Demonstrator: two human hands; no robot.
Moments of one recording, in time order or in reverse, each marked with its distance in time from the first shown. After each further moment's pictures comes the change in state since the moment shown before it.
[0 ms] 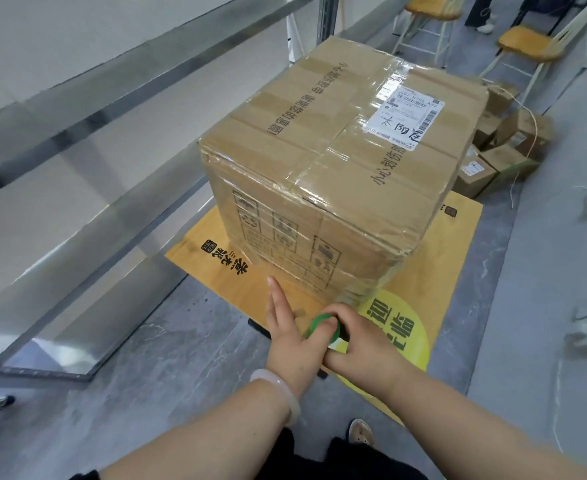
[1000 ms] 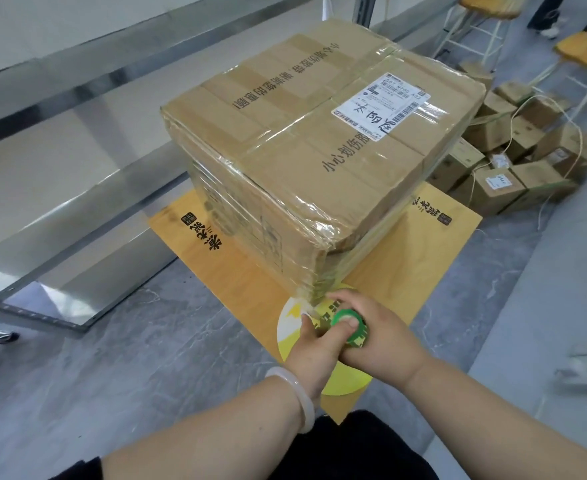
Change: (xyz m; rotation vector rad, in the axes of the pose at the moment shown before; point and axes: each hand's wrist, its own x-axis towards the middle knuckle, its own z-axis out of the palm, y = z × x) left_hand -0.004 -0.019 0.120 -0.338 -0.091 -0.413; right_hand -0.006 0.068 -0.098 -0.158 -0.099 -0.152
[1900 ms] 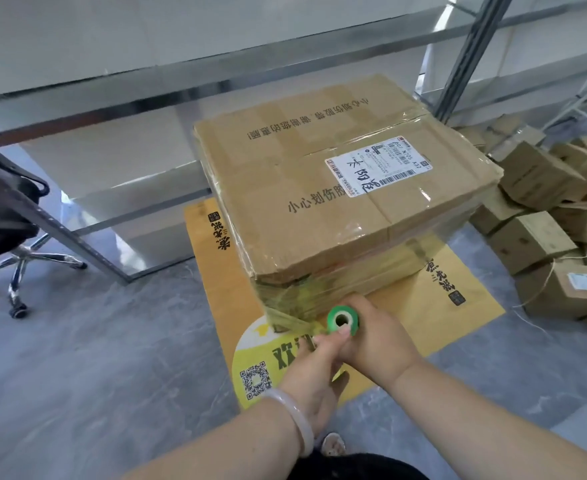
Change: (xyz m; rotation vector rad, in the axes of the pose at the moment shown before) left_hand 0.016 0.028 0.124 -0.563 0.197 0.125; right_hand 0.065 0.034 -0.106 -0.196 -0.182 -0.154
